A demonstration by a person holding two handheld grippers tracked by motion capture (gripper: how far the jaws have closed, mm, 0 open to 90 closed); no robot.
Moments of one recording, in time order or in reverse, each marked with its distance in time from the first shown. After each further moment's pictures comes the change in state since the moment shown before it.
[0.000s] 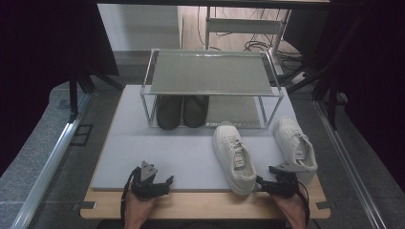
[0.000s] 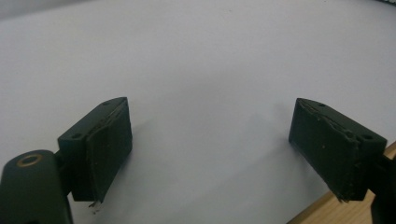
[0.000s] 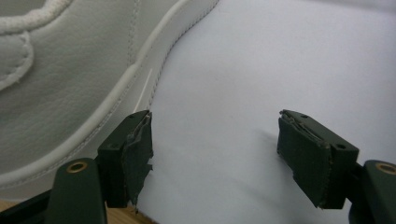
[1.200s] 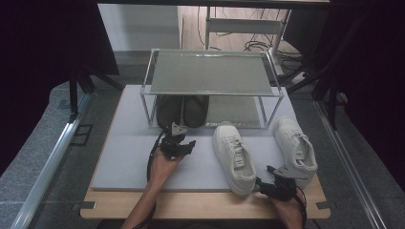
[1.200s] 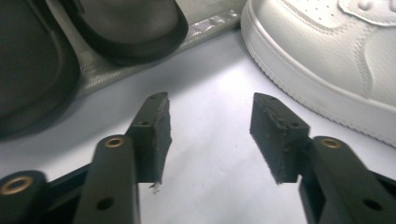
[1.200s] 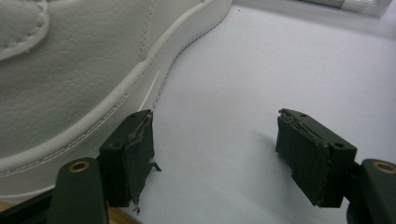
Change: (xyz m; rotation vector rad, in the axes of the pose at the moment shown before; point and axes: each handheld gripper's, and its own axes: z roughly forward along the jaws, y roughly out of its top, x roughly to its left) left arm -0.006 0.117 0.074 0.039 -0.125 0.033; right arm 0.004 -0.014 0.007 -0.119 -0.008 -0.065
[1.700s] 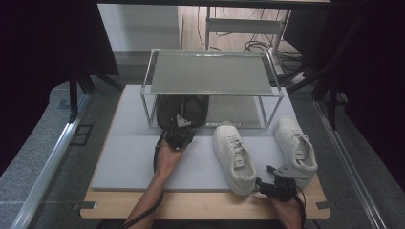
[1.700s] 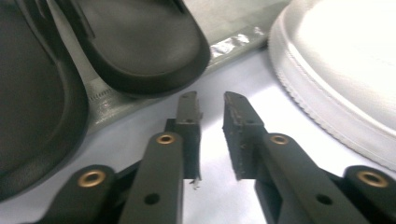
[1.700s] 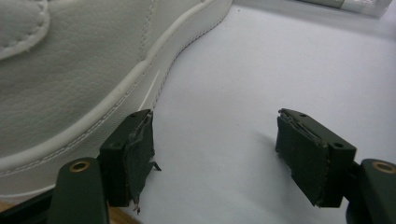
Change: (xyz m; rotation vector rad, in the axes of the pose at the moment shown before) left arm 0.008 0.024 0.031 0.006 0.043 0.012; right arm 0.000 0.000 0.000 0.000 -0.002 -0.003
